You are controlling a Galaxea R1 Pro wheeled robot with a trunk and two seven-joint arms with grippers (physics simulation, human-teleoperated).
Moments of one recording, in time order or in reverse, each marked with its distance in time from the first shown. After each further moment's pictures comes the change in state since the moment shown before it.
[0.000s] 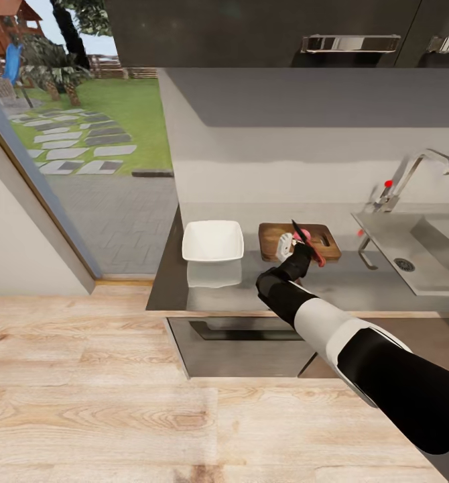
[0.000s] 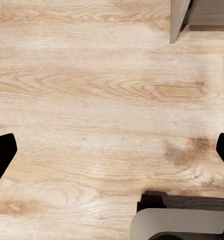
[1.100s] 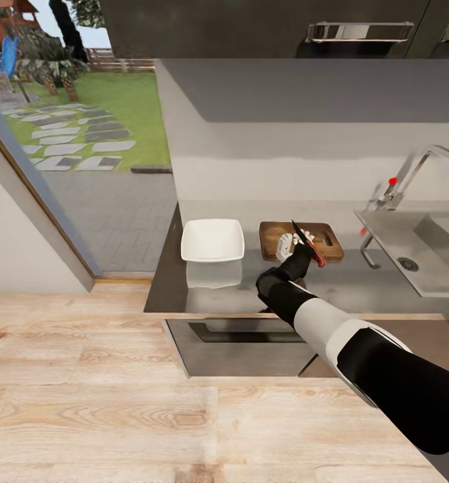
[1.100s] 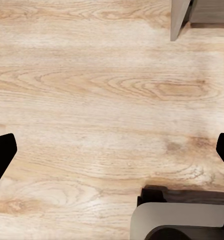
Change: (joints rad) left arm 0.000 0.000 0.000 0.000 0.001 0.000 0.000; right arm 0.000 0.002 0.002 0.003 -0.004 -0.002 0.002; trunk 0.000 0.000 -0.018
